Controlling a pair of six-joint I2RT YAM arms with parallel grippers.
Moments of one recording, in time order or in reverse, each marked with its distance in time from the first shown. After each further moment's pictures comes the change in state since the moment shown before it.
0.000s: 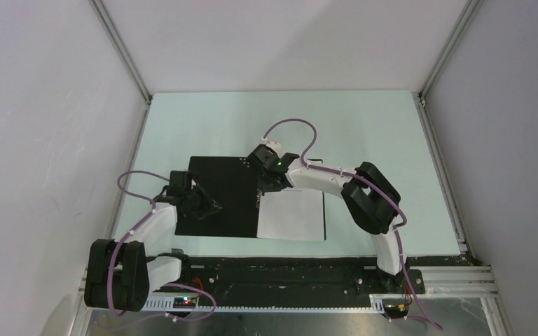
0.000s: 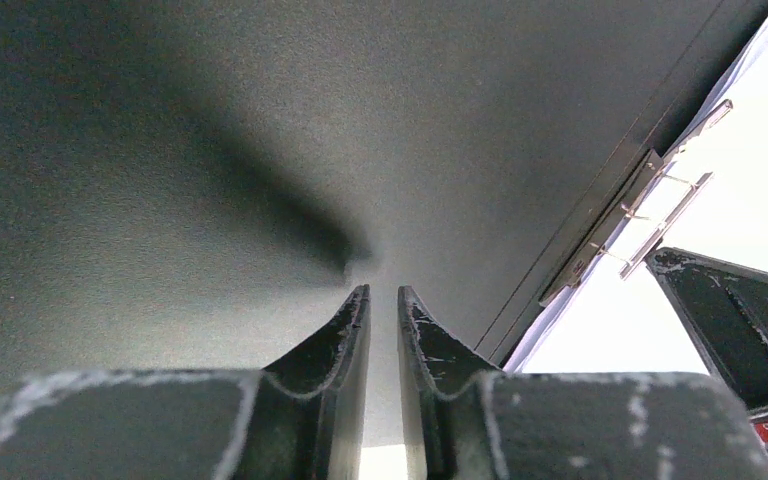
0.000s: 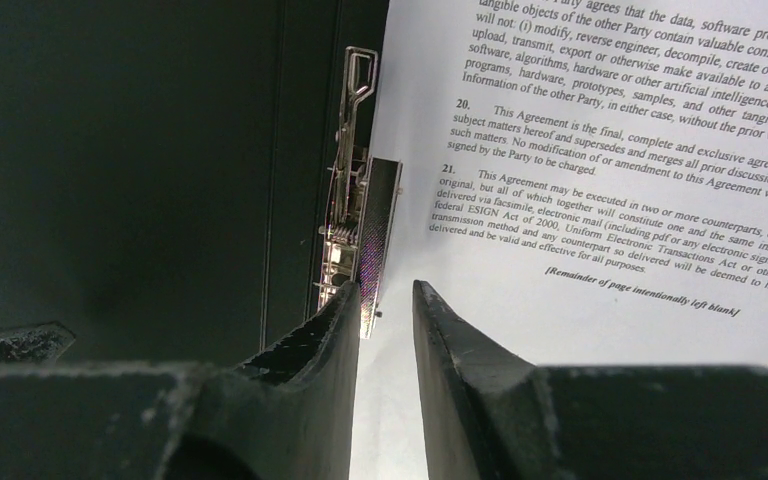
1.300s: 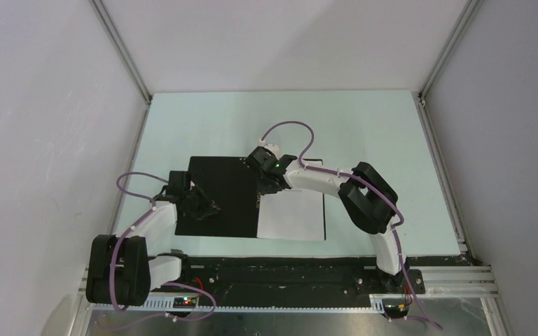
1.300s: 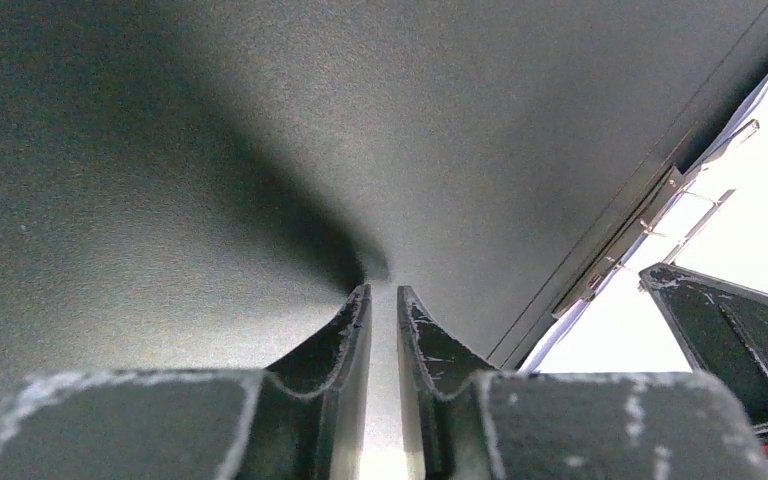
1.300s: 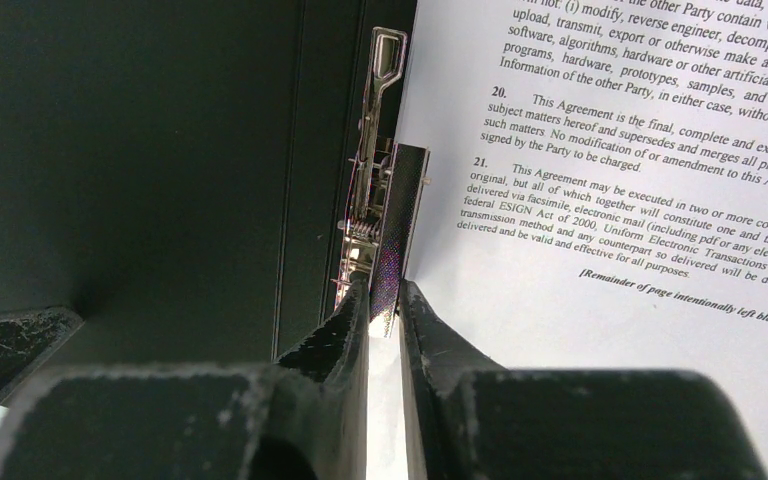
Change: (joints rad) left arm 0.025 0.031 0.000 0.000 -0.002 0.000; right arm 0.012 0.019 0.002 0.018 -0.029 0.008
